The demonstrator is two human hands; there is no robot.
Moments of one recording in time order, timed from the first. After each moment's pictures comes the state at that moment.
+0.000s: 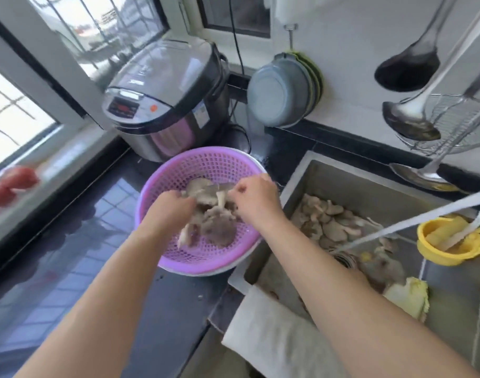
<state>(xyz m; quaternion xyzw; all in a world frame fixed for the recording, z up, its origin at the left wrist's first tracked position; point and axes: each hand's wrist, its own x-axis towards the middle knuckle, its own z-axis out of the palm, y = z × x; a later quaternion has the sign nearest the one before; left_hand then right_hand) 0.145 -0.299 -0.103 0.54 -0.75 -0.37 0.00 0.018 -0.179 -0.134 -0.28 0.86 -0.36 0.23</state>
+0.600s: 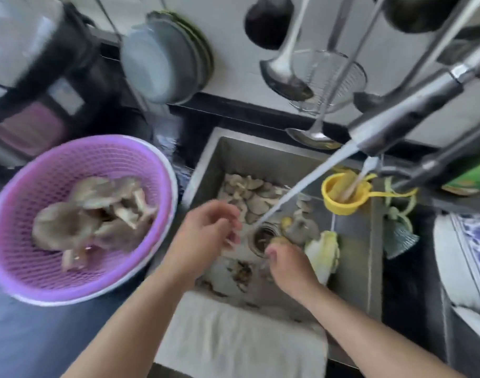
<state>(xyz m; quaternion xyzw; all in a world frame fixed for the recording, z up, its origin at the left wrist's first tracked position) 0.066 -0.115 -0.159 0.32 -0.68 -0.66 -0.03 0.007 0.070 -0.278 -0.16 0.92 -0.22 0.27</state>
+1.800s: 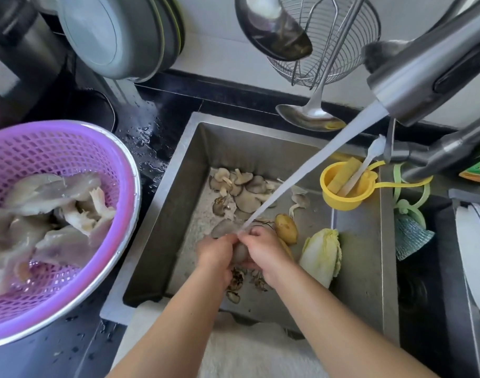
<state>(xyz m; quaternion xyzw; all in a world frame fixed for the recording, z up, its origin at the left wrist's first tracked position) 0.017 -0.075 -0.351 0.56 -0.45 -0.69 -0.05 -0.024 0.019 -0.317 0.17 0.73 -0.52 0.41</state>
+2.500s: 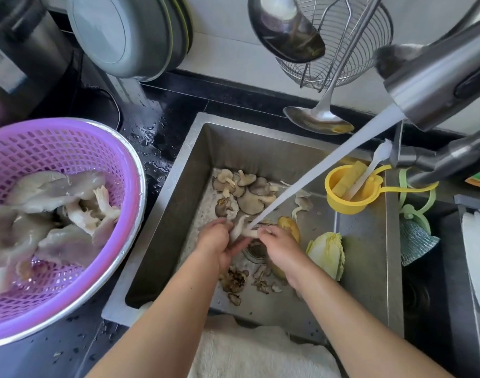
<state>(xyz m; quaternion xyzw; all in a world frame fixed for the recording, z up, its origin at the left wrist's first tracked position) -0.009 -0.097 -0.336 0.56 -0.34 -0.75 -0.07 -0.038 0.047 -0.317 0.09 0.80 -0.47 0.37</state>
